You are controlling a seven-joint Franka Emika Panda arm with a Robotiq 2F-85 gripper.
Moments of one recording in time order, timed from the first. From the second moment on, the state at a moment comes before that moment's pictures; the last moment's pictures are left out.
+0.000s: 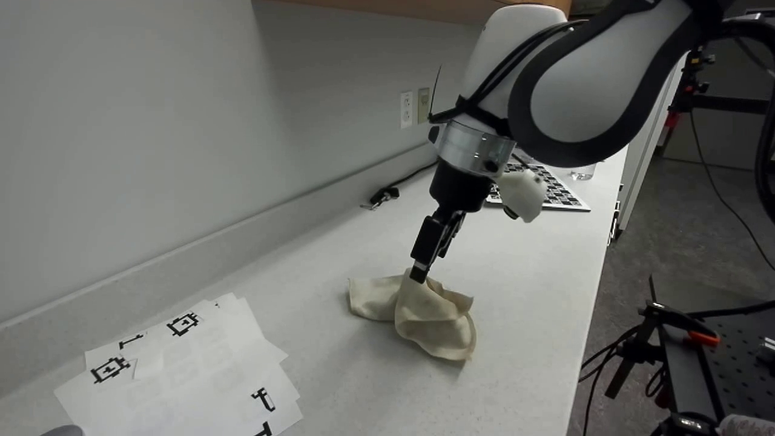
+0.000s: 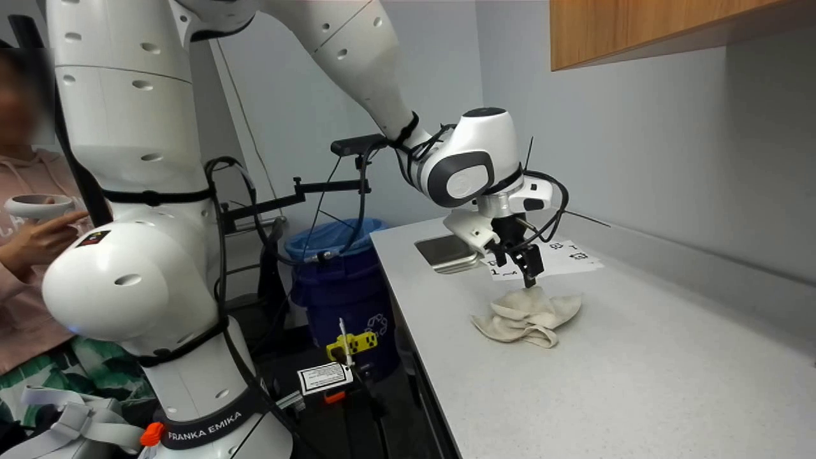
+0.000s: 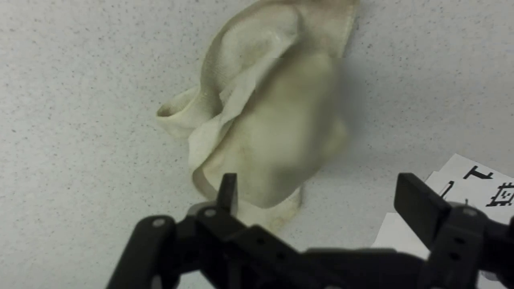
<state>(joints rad) -0.03 0.20 0.22 -2.38 0.22 2.82 -0.07</state>
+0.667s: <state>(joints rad) 0.01 -0.02 0.18 -2.41 0.22 2.53 -0.08</state>
